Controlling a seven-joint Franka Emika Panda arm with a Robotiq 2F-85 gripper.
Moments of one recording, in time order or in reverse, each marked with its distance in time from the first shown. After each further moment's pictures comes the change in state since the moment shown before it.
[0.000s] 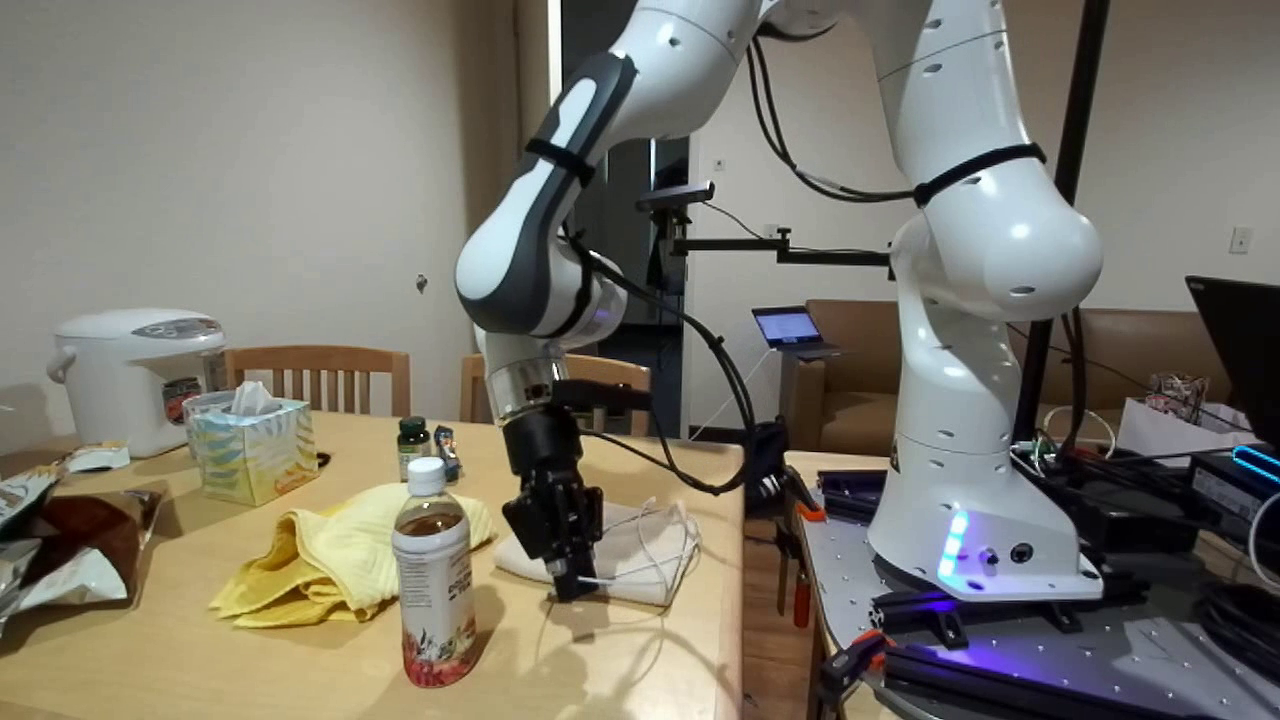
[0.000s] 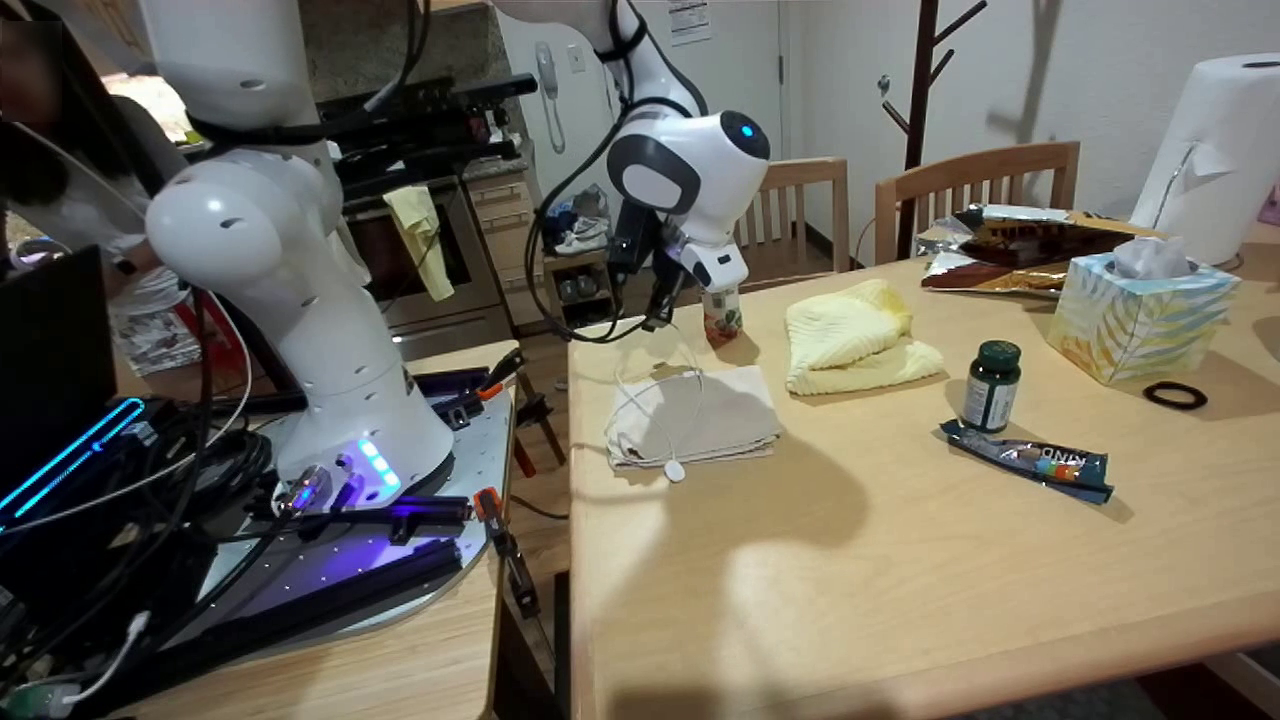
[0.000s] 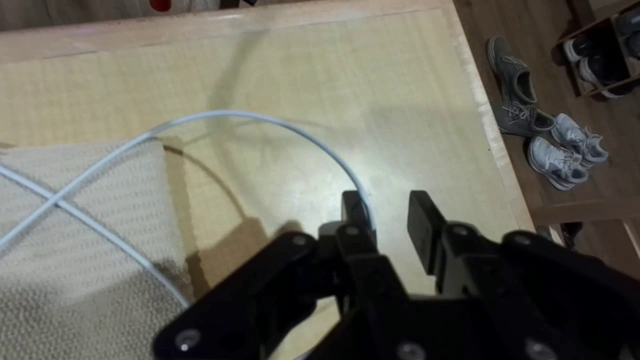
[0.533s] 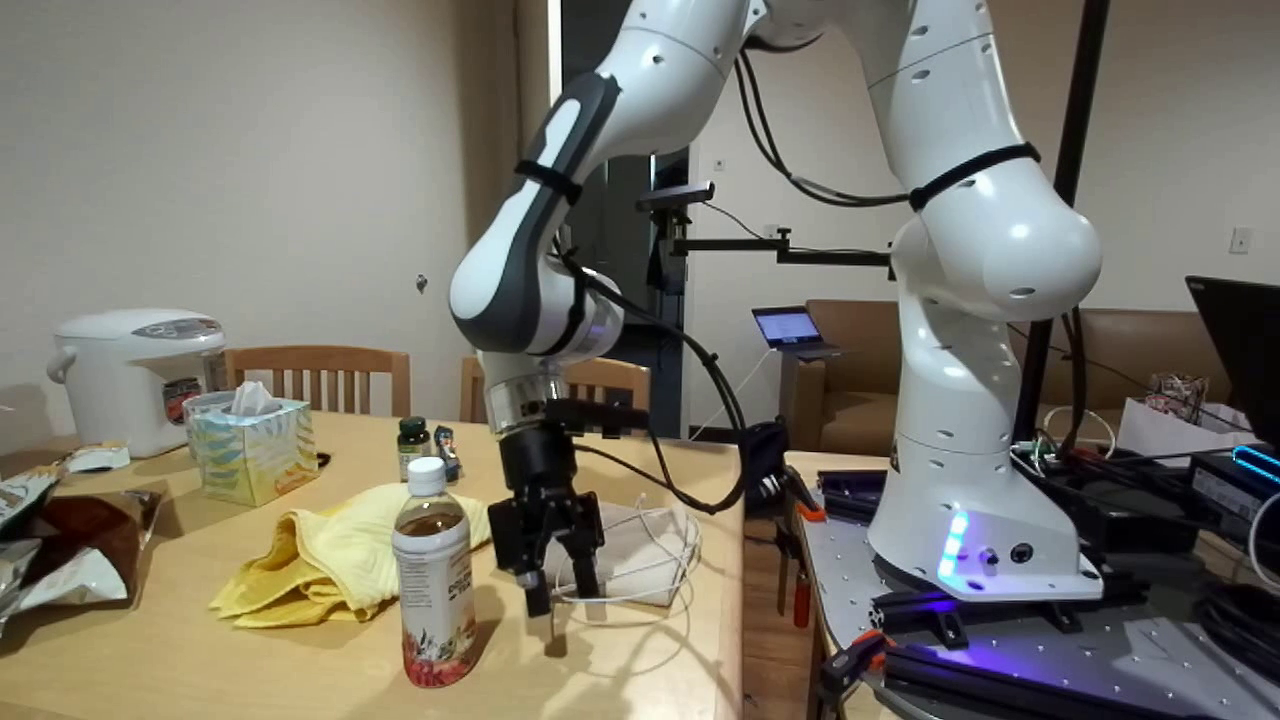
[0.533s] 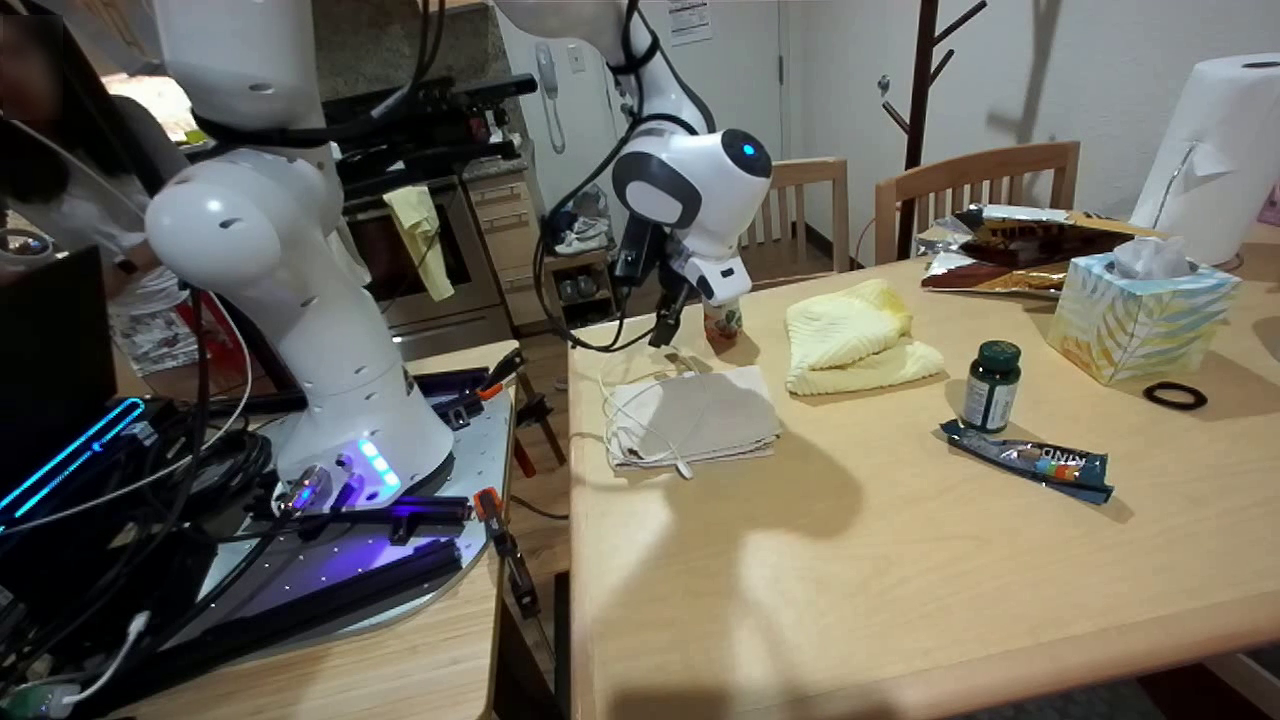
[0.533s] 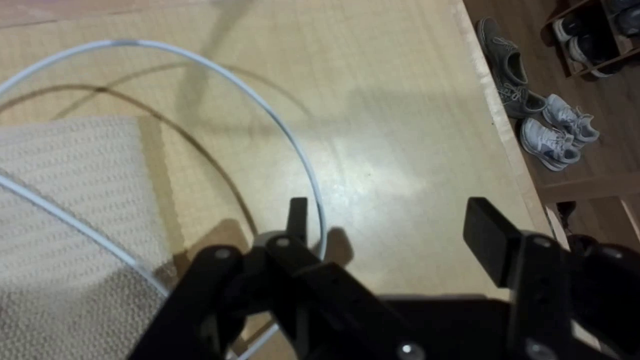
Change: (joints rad) arm -0.006 0.052 0.010 0.016 0.057 0.057 -0.027
